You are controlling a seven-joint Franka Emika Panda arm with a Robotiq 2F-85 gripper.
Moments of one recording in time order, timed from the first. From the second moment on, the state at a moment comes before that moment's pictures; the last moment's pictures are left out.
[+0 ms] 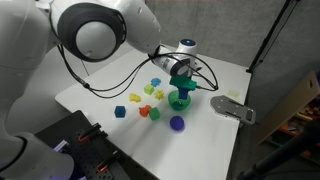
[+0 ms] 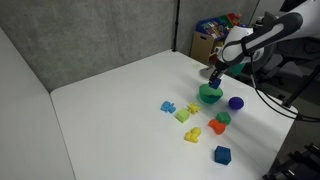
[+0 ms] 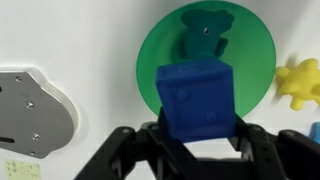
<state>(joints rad) -0.22 0.82 0.12 -1.63 -0.06 2.58 -0.47</state>
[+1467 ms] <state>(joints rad) -0.22 0.54 -0.16 -2.23 -0.16 2.68 -0.35</state>
